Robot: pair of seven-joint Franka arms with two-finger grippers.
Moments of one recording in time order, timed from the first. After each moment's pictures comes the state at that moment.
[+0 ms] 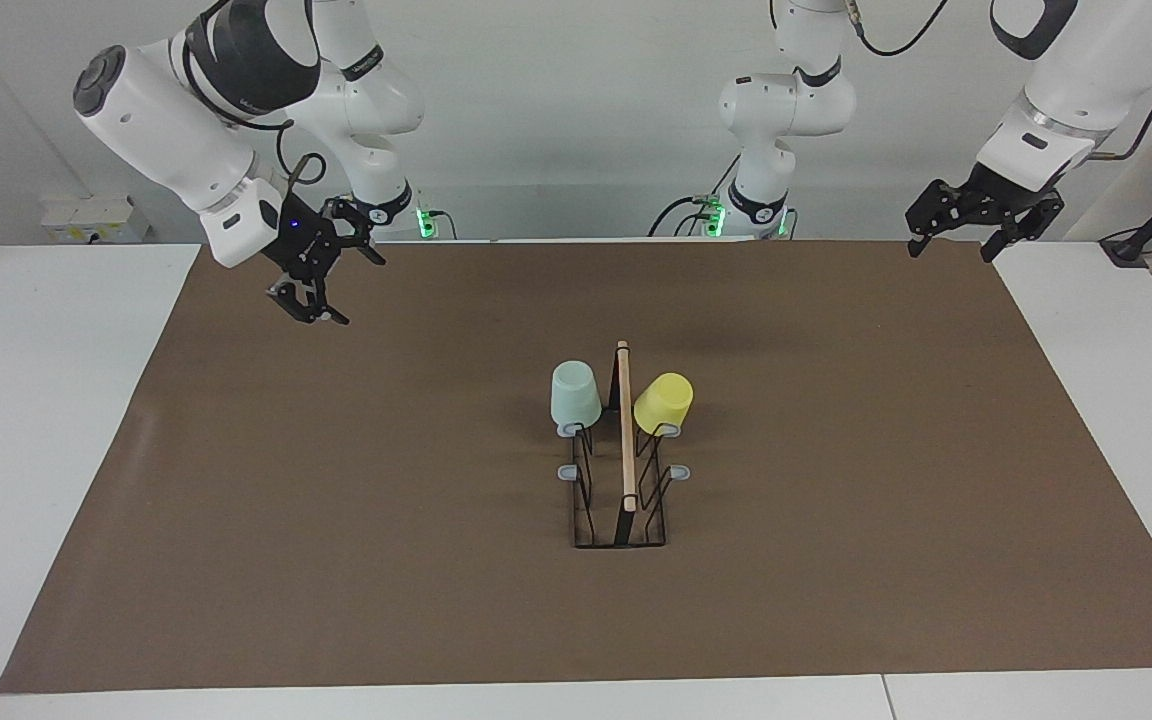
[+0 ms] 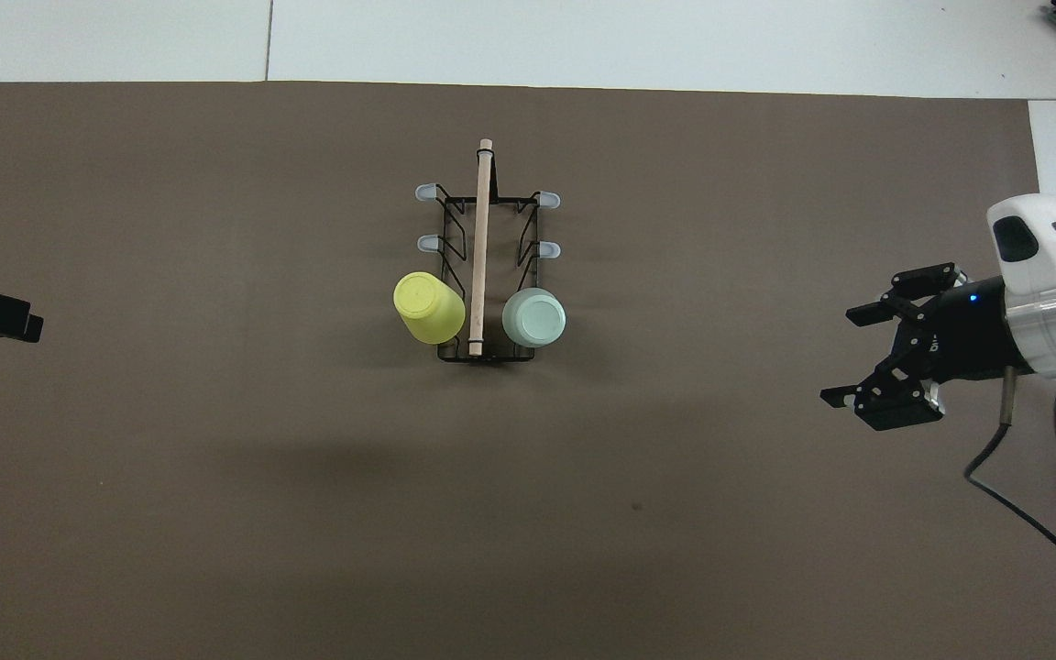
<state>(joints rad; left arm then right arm) -0.12 -0.05 0.12 -1.60 -0.02 1.51 0.16 -0.05 -0.11 0.04 -1.91 0.41 1.71 -1.05</state>
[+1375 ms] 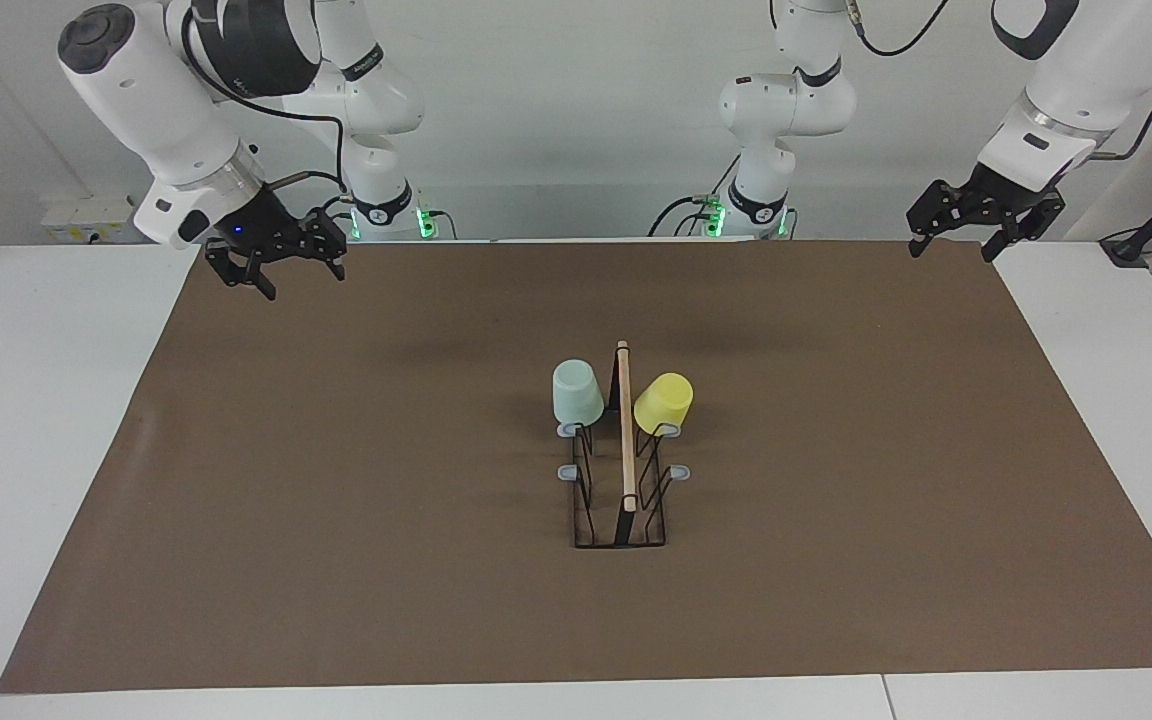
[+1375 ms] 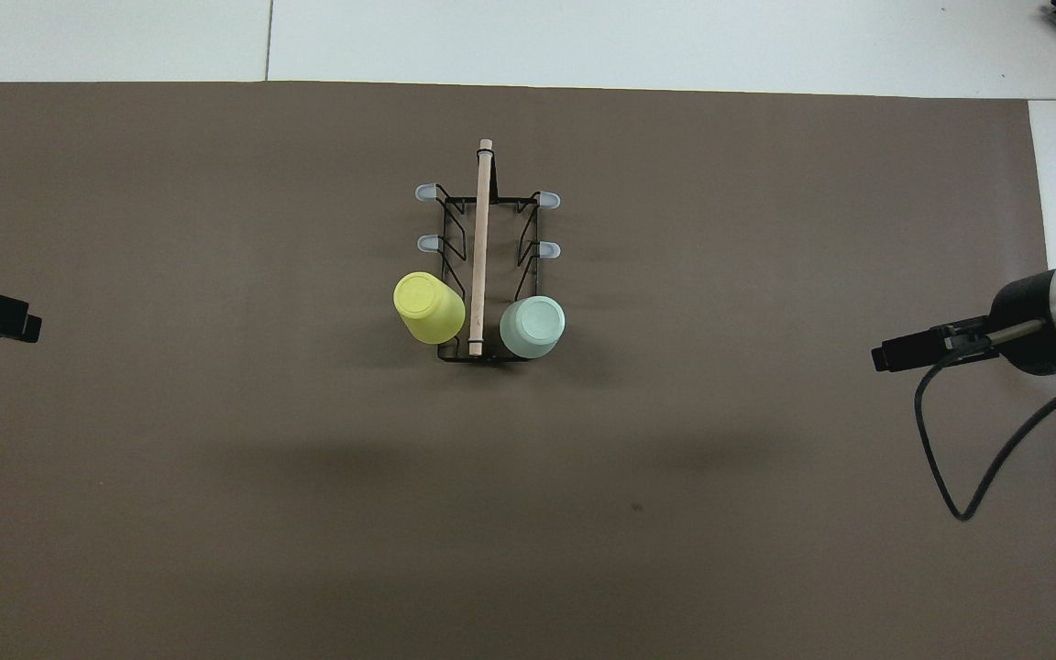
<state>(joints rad) -0.11 -0.05 0.12 -1.60 -0.02 1.51 0.16 -0.03 -0.11 0.03 -1.85 0.12 1.71 -0.15</state>
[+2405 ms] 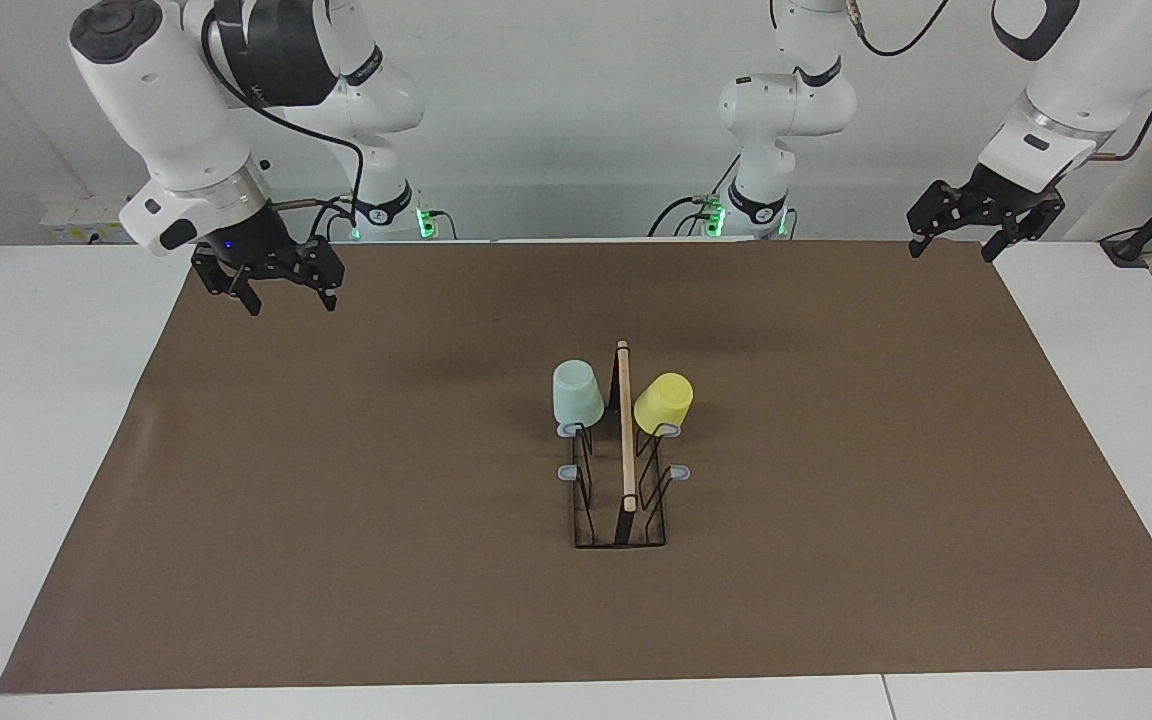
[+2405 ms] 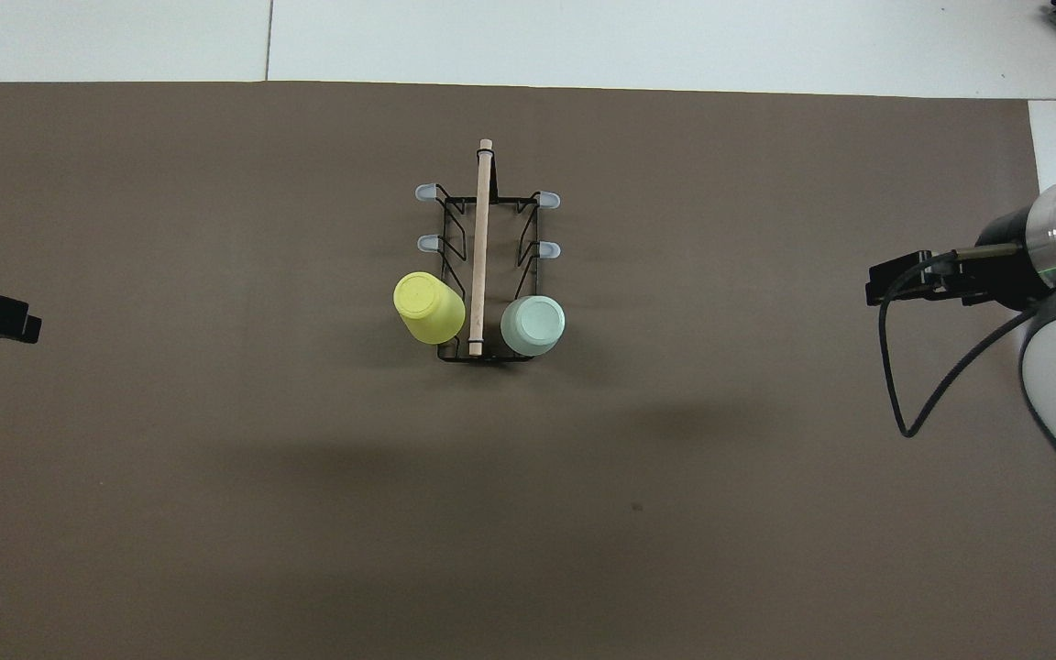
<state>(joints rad) -0.11 -0.05 0.13 -1.60 -0.02 1.51 0.16 0.05 0.02 -0.01 -1.66 0.05 1.69 0.05</state>
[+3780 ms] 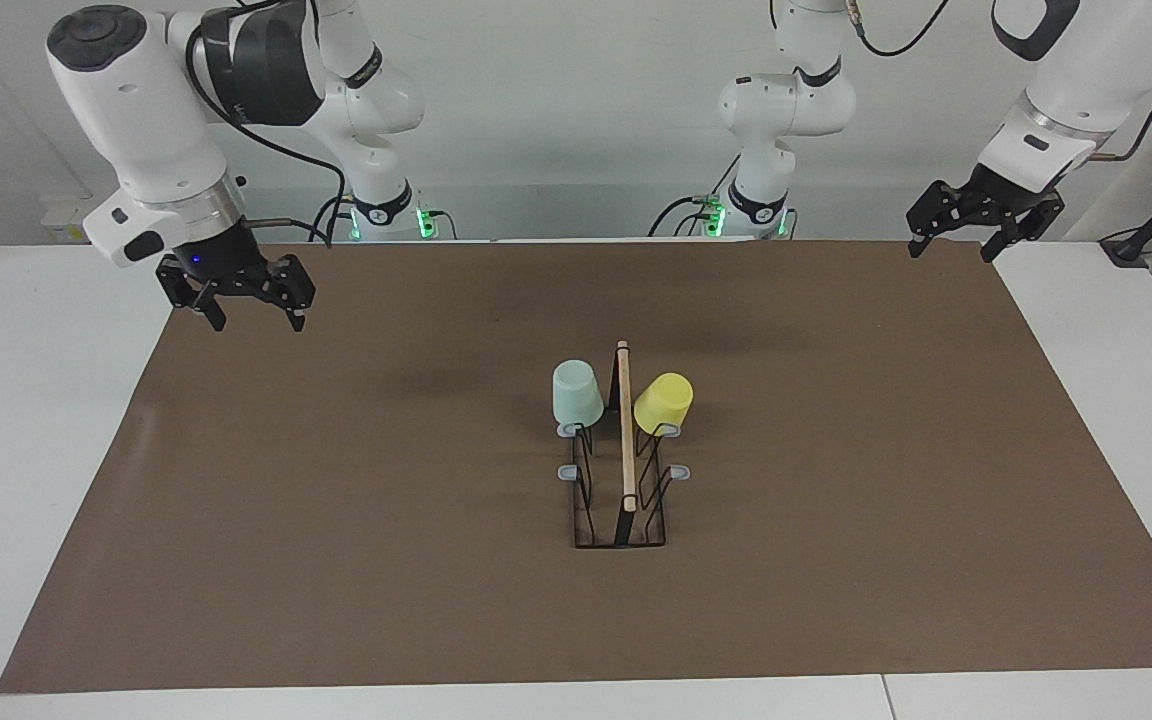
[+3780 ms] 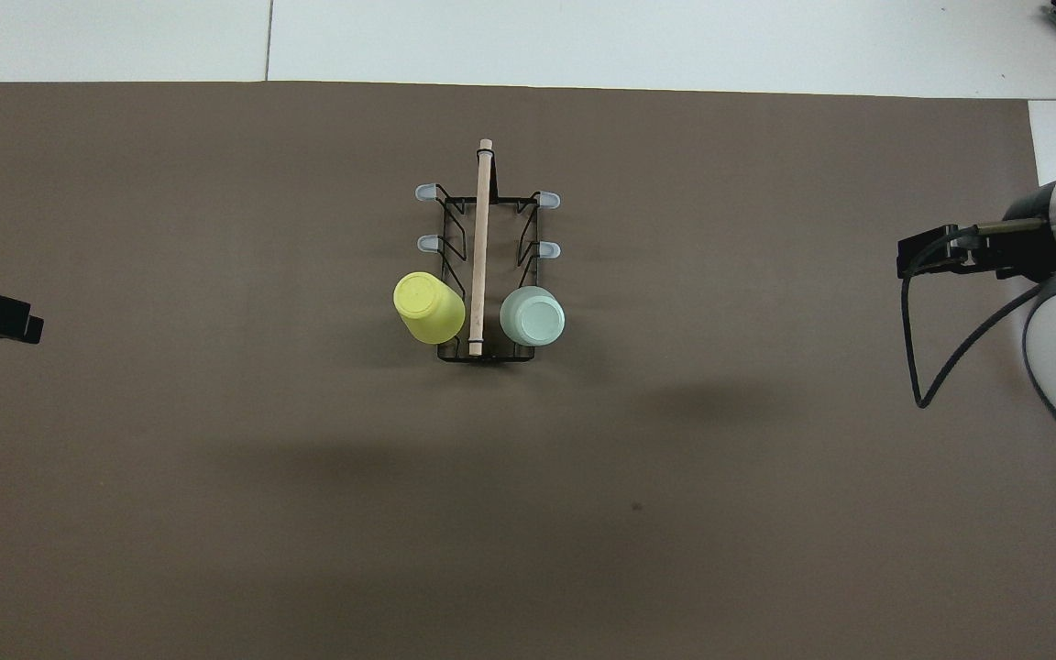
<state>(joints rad) -0.11 -0.05 0.13 -1.61 -0.02 1.51 0.16 0.02 0.05 0.00 -1.63 -0.03 1.73 0.05</state>
